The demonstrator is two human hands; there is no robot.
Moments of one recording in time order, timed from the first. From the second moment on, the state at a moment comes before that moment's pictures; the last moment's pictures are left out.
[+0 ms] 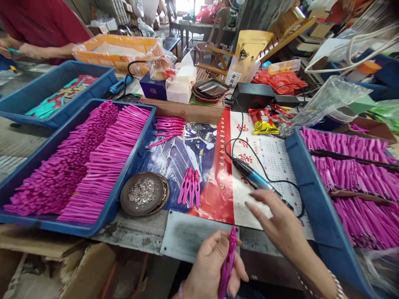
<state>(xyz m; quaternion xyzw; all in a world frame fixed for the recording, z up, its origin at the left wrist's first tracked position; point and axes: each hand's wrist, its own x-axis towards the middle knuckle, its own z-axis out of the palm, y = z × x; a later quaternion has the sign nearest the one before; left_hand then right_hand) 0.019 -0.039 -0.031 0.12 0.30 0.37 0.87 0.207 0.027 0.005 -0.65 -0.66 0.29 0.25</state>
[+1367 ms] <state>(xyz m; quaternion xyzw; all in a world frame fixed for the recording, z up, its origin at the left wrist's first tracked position) 0.011 -0.015 -0.014 0.23 0.45 0.39 0.77 0.161 0.058 0.032 -0.46 -0.44 0.27 0.73</state>
